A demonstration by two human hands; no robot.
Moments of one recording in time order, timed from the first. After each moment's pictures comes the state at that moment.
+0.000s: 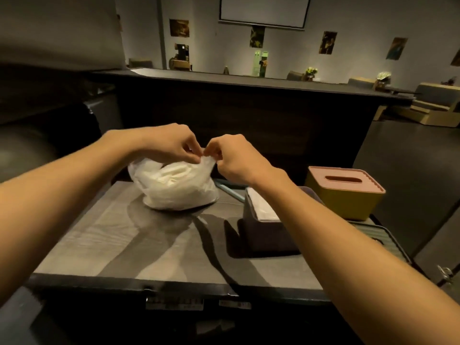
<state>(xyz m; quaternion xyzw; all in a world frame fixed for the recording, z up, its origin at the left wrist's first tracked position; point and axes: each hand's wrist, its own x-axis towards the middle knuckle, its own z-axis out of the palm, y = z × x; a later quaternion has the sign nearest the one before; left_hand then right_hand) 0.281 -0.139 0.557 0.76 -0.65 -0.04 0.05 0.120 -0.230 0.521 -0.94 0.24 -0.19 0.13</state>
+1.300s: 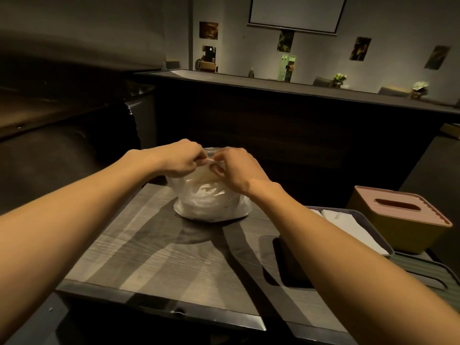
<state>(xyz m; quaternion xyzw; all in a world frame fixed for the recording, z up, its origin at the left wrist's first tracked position) 0.377 -0.141 0.506 0.80 -0.60 -0.02 0.12 0.230 -0.249 0.477 -0.95 0.17 -0.22 0.10</state>
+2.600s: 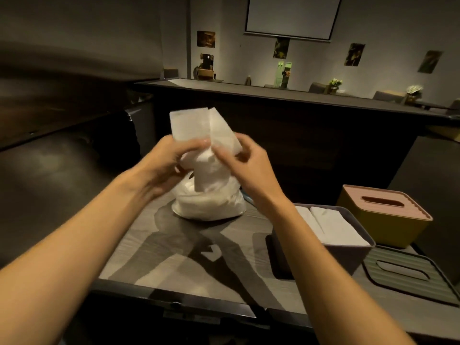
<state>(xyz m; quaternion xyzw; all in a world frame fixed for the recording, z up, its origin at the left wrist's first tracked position) 0.296 -0.083 0.523 0.50 -0.37 -0.33 0.71 0.160 -0.204 0.497 -0.76 0.11 -0.39 0.51</state>
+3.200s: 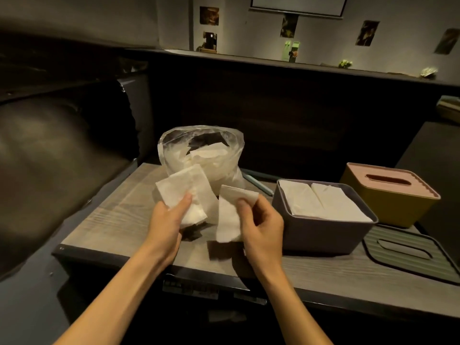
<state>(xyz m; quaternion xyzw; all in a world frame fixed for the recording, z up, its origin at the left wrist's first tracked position) 0.240 -0.061 0.369 0.54 -0.18 -0.28 0.77 0.102 -0.162 0.360 -0.67 0.19 -0.48 0.54</state>
